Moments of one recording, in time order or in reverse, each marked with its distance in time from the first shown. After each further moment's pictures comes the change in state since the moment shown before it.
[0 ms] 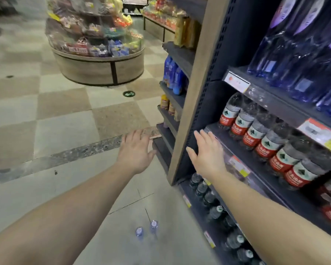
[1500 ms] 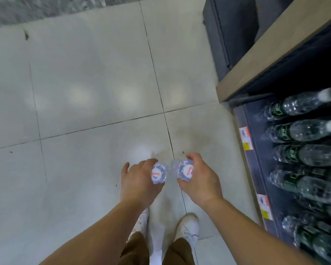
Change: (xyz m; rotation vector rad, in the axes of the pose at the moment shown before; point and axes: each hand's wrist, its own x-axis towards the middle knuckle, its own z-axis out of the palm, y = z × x) left_hand -0.112 -0.106 0.562 -0.261 -0.556 -0.574; right_hand -0.078 0.095 0.565 0.288 -0.862 0.271
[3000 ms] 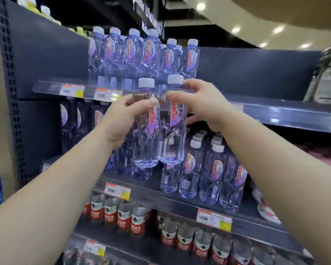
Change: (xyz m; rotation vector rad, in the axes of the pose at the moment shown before) left_hand -0.626 0.579 -0.523 -1.009 -0.453 1.562; right_hand -0.850 -0.080 -0.616 0.415 1.357 -0.378
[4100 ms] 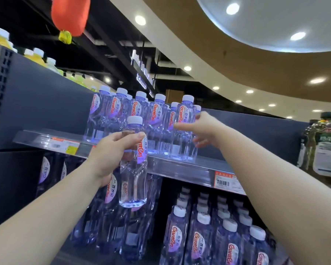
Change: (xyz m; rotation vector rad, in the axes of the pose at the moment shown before) left_hand 0.083 0.019 -0.051 -0.123 0.053 -0.012; right_hand 0.136 -0.038 -0.024 -0.404 0.156 0.230
